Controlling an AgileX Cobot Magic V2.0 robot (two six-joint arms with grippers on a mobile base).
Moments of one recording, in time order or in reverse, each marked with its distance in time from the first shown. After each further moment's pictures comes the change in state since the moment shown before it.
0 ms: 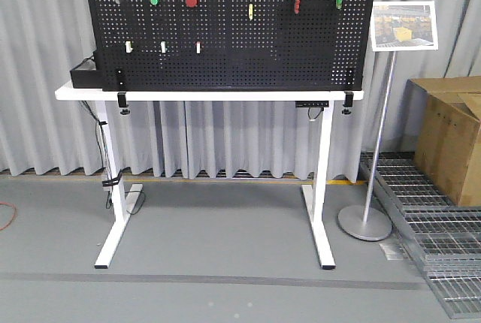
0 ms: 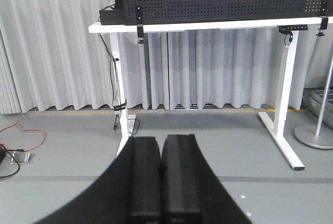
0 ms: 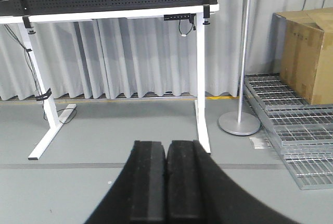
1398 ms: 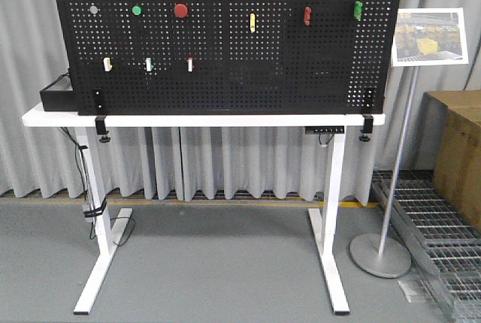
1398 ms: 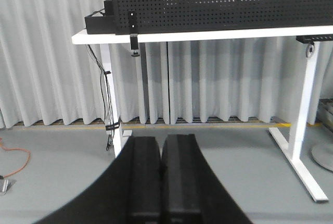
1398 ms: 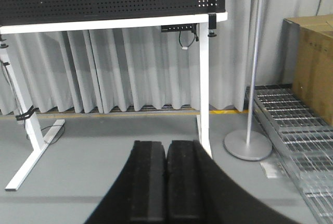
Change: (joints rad) left arm 0.000 0.000 0.000 0.000 0.000 0.000; right arm 0.001 0.000 0.000 0.000 -0.001 0.000
